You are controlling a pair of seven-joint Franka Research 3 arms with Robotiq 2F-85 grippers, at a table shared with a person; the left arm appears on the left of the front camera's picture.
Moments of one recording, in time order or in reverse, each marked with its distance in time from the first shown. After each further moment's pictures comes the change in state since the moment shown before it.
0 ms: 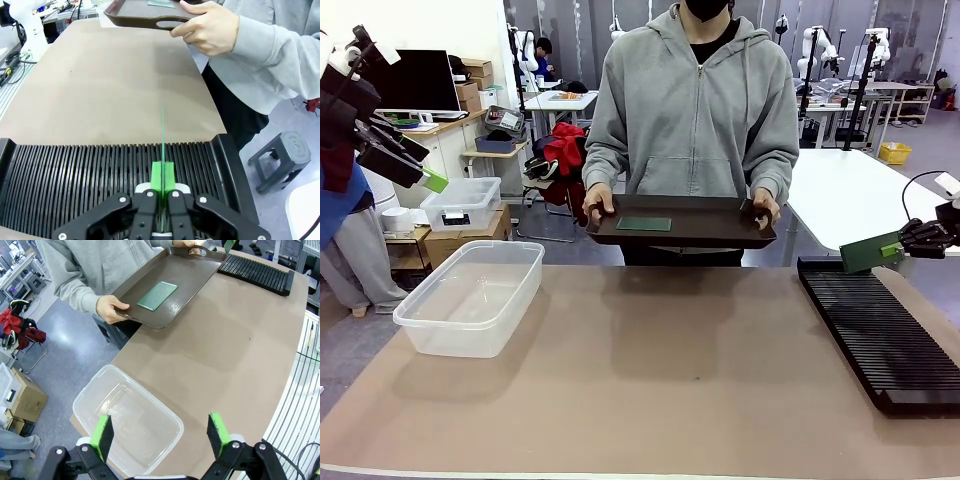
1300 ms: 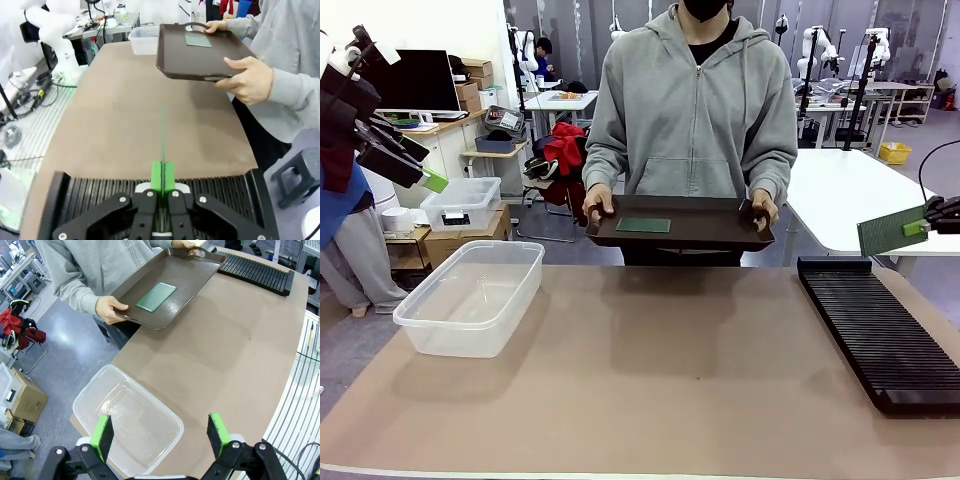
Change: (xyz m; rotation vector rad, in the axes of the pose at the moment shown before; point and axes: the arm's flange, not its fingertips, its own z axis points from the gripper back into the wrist) left arm 0.000 0.000 0.000 0.000 0.000 0.000; right arm 0.066 0.048 0.031 0.115 -0.061 -0.039
